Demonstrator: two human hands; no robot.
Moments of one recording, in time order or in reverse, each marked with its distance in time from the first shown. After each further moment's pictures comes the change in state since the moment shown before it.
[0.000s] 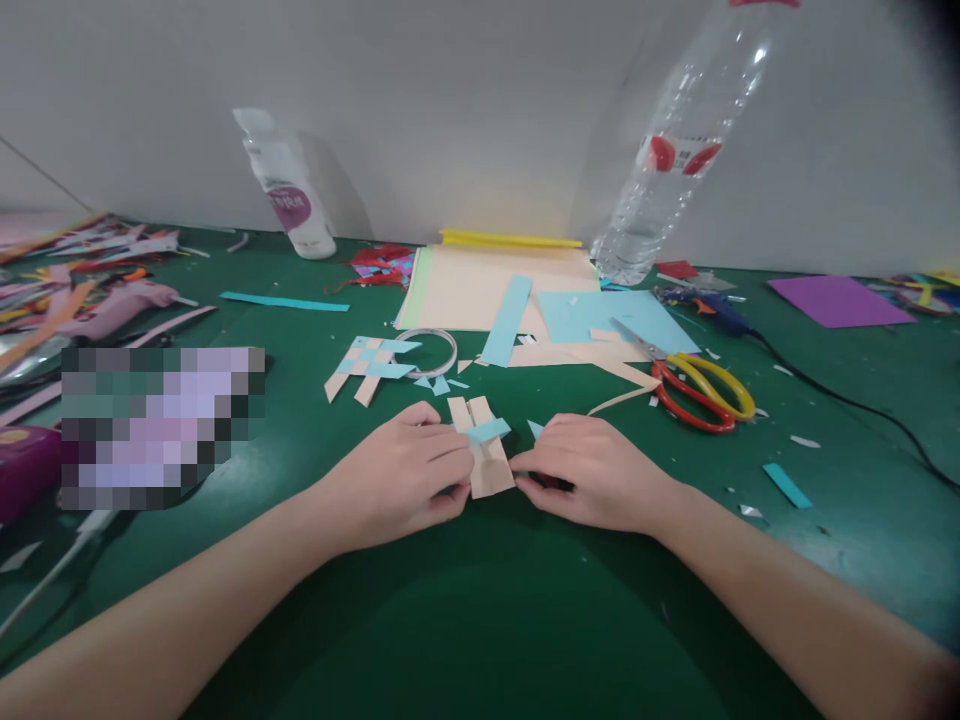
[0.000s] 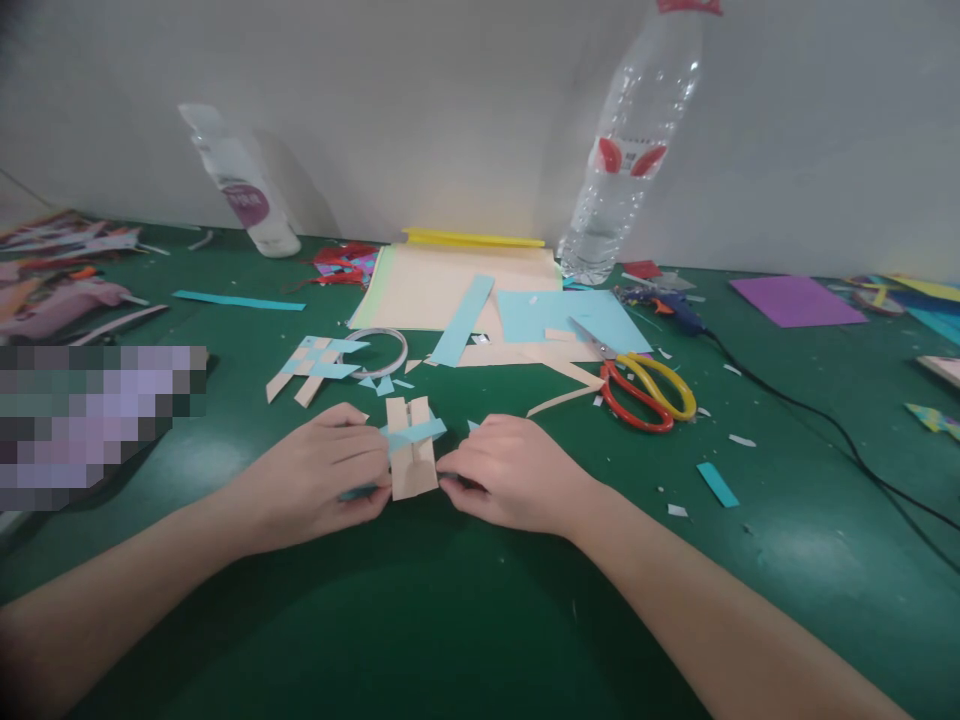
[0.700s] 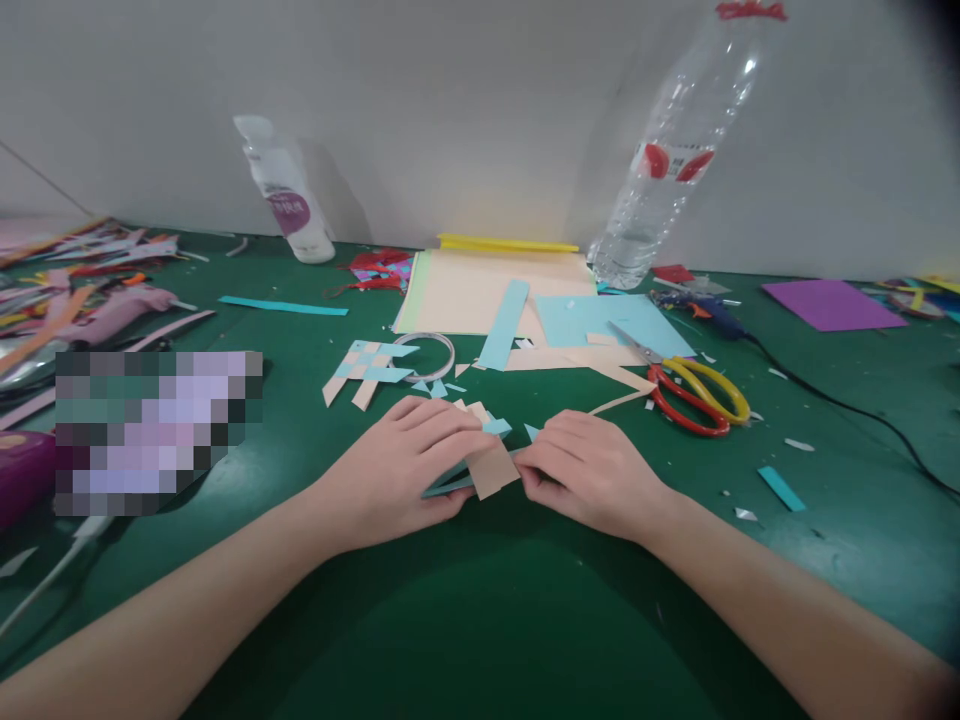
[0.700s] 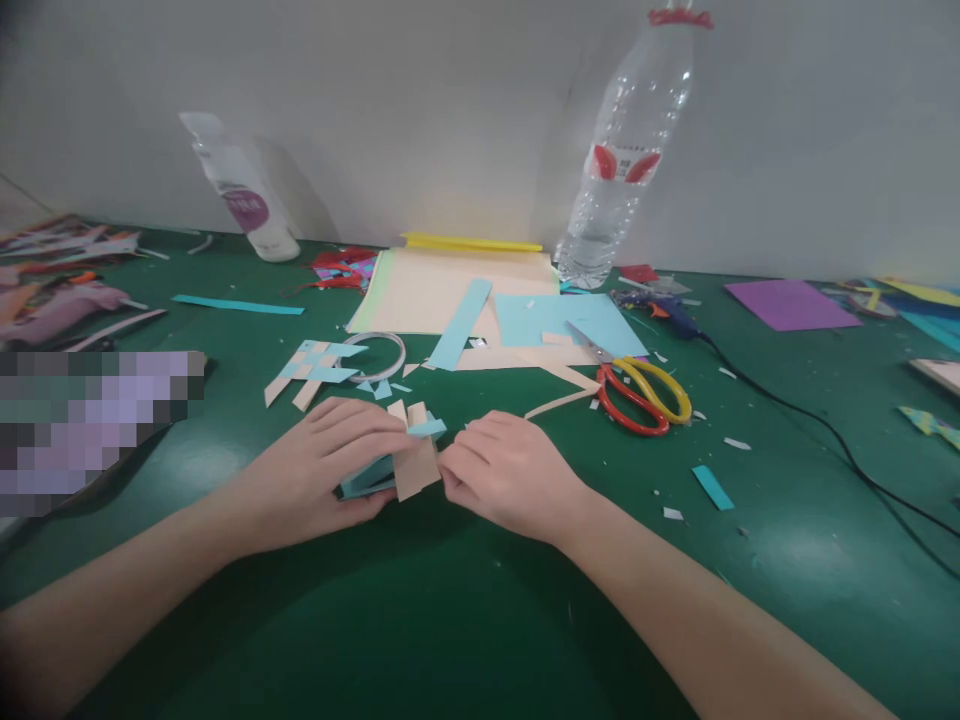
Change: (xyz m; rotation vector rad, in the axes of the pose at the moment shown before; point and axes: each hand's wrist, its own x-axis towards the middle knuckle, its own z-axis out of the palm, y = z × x) left_hand 0.002 -0.002 -0.005 -0.098 0.008 -0.107; right_hand 0.001 -0.004 -0.002 -0.257 0.197 -0.080
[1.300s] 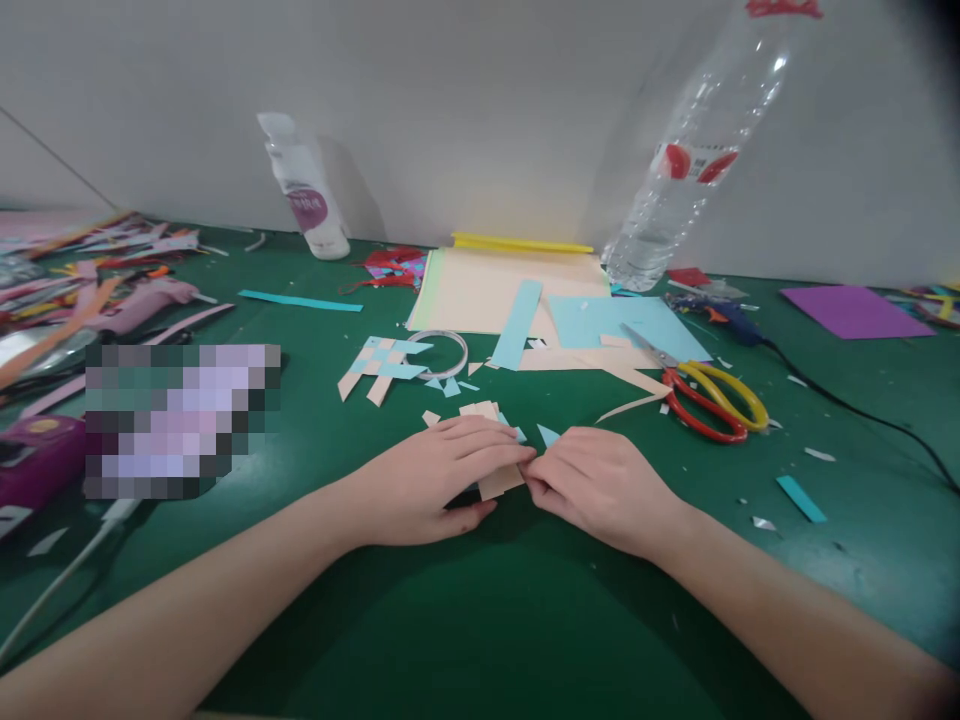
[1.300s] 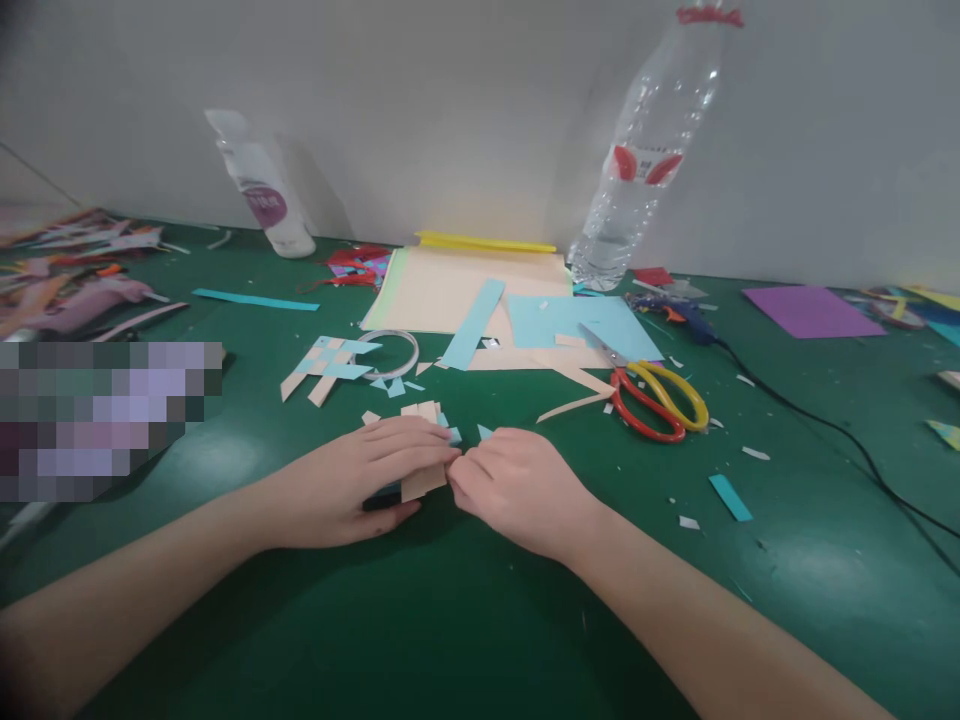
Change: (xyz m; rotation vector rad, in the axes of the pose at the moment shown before) left_hand -0.003 -0.003 0.007 -0.263 -0.175 0.055; right_hand 0.003 -0.012 0.006 -0.072 -0.065 -0.023
